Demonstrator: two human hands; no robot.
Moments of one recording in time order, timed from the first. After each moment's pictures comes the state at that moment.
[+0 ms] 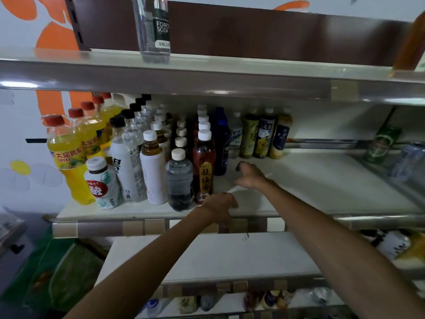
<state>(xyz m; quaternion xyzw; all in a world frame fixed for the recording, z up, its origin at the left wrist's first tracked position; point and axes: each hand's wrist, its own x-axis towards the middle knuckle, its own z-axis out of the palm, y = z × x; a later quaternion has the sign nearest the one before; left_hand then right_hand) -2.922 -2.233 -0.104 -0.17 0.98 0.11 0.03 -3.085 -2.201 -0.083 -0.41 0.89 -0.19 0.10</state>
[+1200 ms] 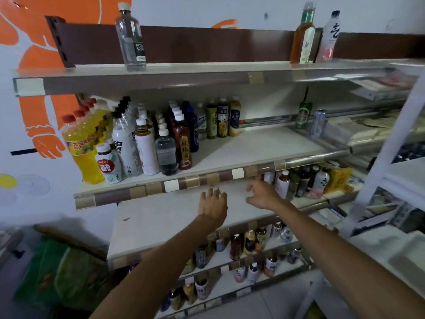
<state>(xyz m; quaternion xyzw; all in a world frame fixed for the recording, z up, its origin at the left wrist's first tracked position) -2.804 -2.075 -0.152 -0.17 0.98 -0.05 -0.08 -2.928 -1.942 -0.123 -0.33 0.91 -0.22 0.08</state>
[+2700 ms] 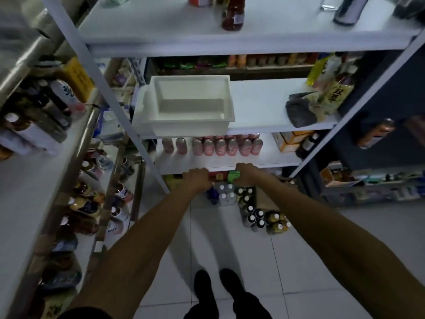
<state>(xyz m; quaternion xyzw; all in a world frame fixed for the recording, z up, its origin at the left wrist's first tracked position) -2.806 -1.709 -0.324 0.39 0.88 -0.03 0.28 -2.688 -1.565 -0.298 0.28 0.90 -0.22 0.26</state>
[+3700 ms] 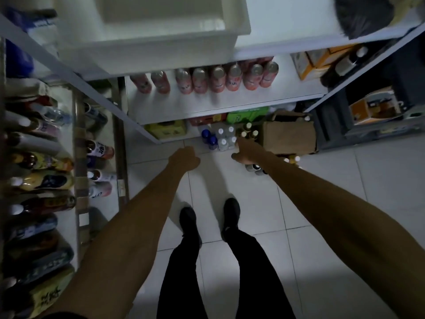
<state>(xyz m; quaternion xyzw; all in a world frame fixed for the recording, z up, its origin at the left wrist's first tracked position) -2.878 -1.704 -0.561 0.30 0.84 -0.02 0.45 -2.731 -1.544 -0.502 0.31 0.85 -0.29 0.32</state>
